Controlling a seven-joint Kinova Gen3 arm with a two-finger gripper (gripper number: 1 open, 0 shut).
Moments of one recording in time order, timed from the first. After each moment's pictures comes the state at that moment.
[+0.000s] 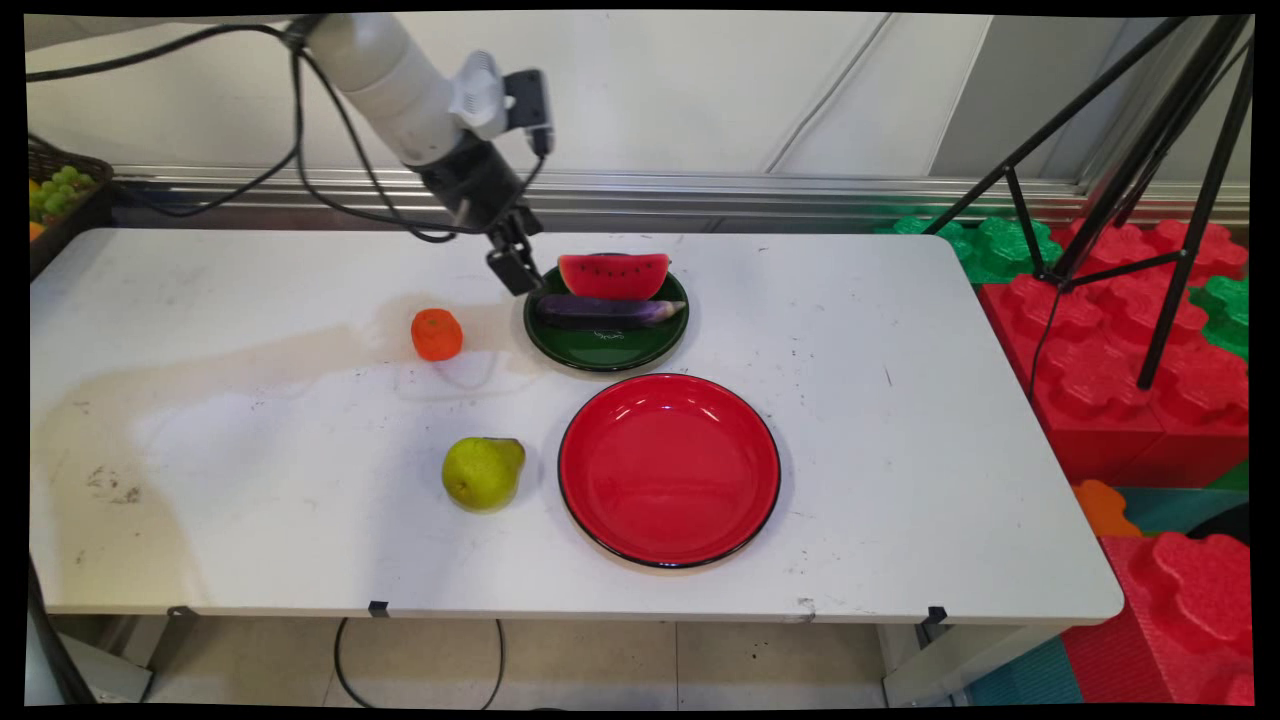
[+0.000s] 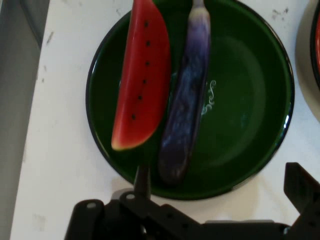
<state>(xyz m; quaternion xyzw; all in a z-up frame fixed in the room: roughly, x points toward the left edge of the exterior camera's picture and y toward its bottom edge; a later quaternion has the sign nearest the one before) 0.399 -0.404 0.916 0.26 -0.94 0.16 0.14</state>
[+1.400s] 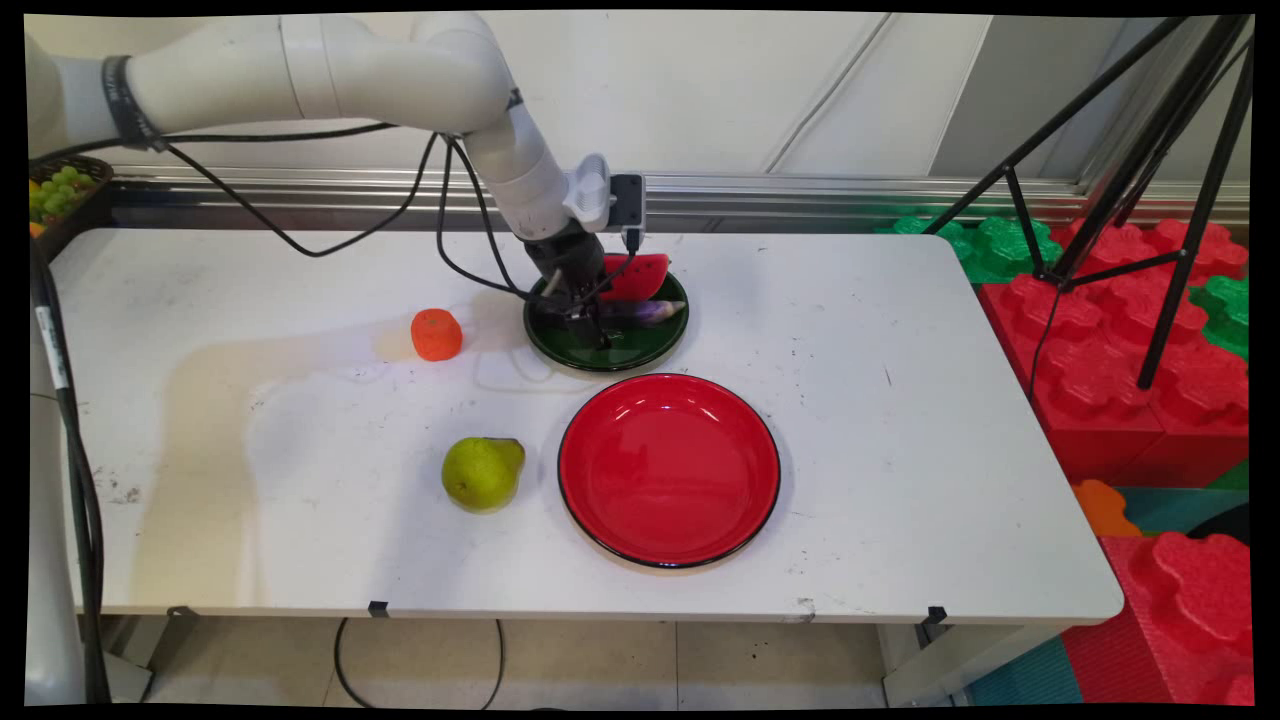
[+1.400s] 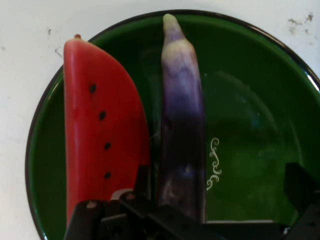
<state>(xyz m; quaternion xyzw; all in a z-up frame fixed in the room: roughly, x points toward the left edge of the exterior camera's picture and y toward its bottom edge) 0.338 -0.473 0.812 0.18 -0.97 0.14 0.11</state>
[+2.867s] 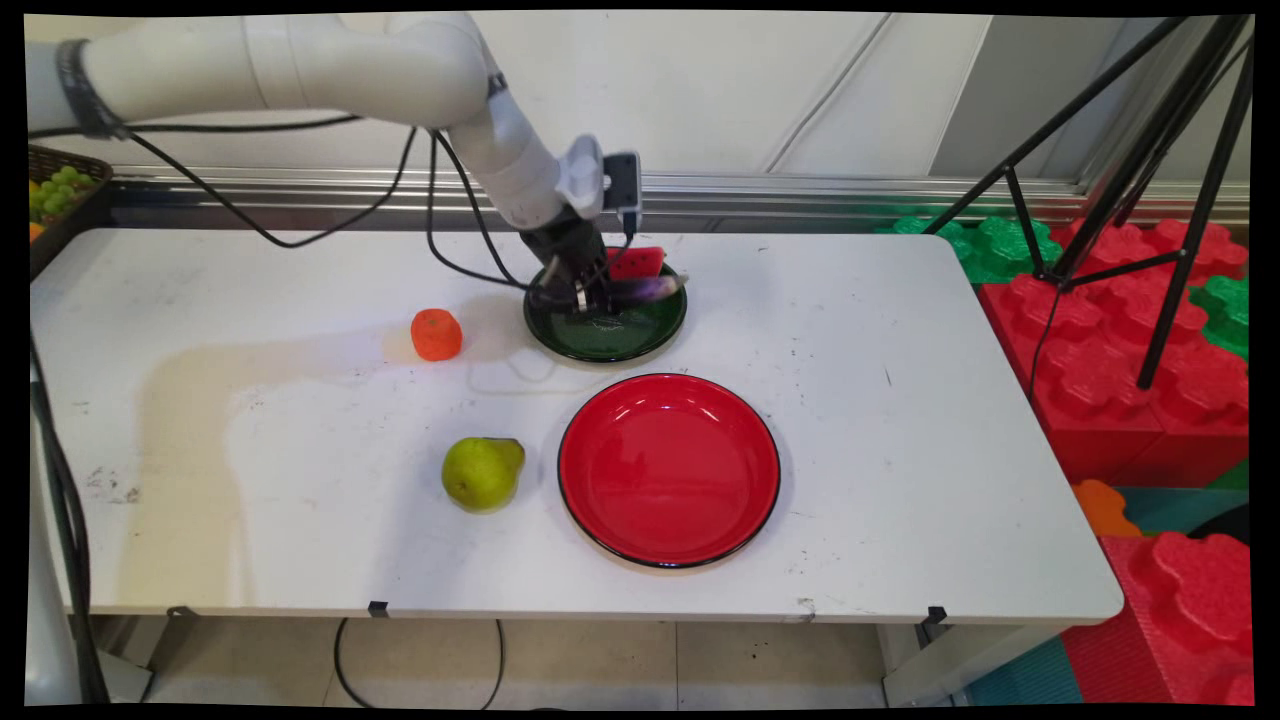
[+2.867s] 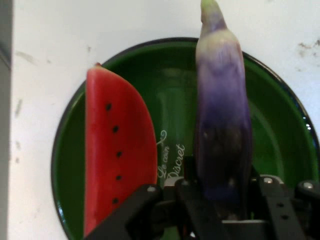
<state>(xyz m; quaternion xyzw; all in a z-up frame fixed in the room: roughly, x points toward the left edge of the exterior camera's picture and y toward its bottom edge) 0.339 -0.457 0.836 0.19 -0.96 0.18 0.13</state>
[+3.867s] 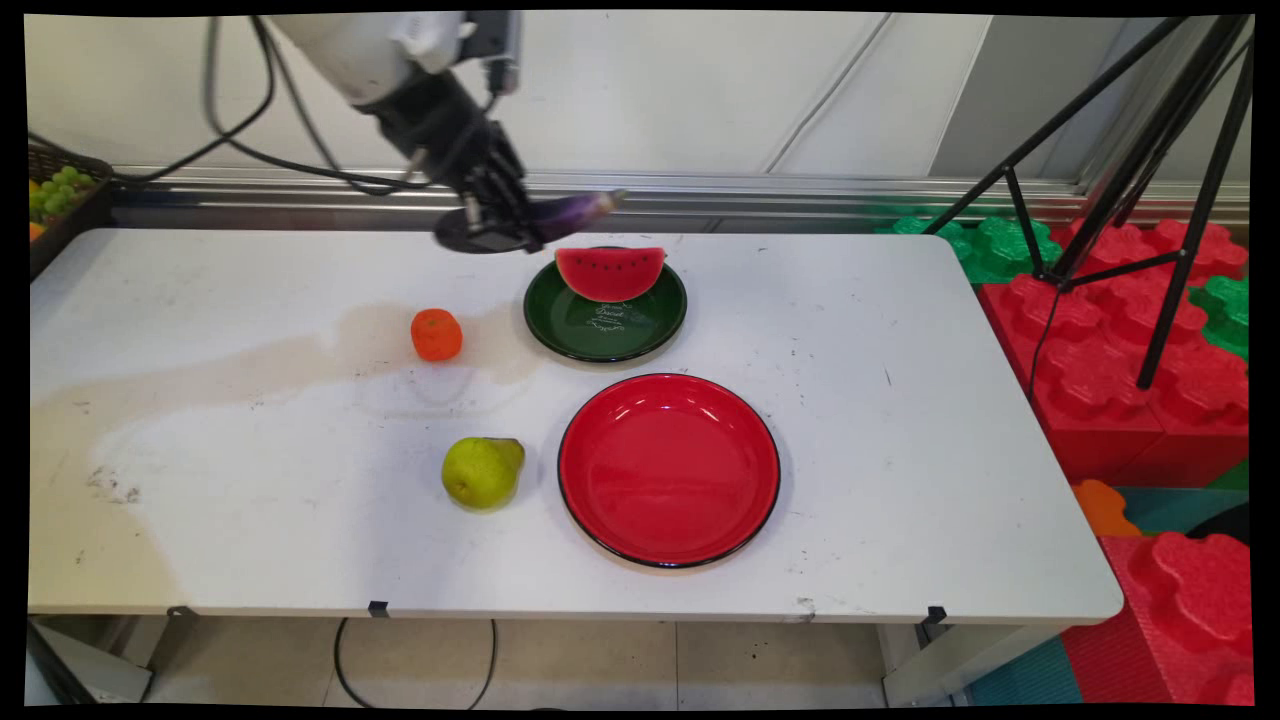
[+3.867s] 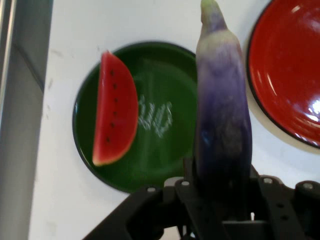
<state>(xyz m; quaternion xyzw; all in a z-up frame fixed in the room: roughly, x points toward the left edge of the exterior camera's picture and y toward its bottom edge) 0.400 -0.360 0.988 0.20 -0.95 0.17 0.18</state>
